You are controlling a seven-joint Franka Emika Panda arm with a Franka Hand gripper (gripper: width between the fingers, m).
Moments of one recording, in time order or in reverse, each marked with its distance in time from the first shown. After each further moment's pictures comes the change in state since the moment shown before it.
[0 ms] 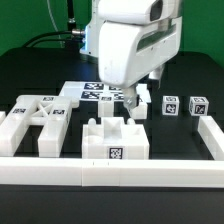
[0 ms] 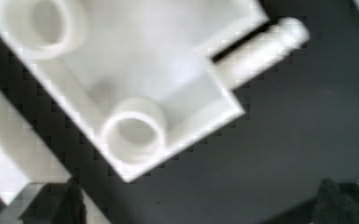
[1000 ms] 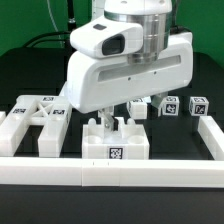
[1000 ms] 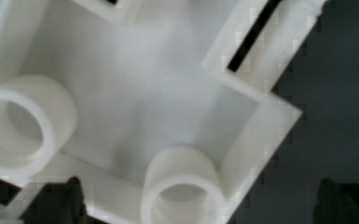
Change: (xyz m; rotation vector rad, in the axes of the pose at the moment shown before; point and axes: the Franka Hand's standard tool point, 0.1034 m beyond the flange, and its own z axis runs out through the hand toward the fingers) arm 0.004 0.008 0.028 0.024 0.003 0.599
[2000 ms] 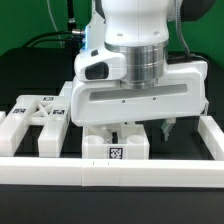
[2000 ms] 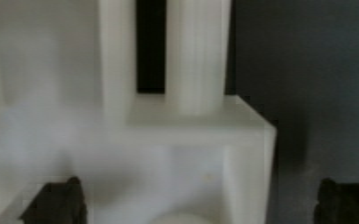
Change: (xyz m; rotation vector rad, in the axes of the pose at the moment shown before) arm -0.004 -0.011 0.037 0.054 0.005 0.406
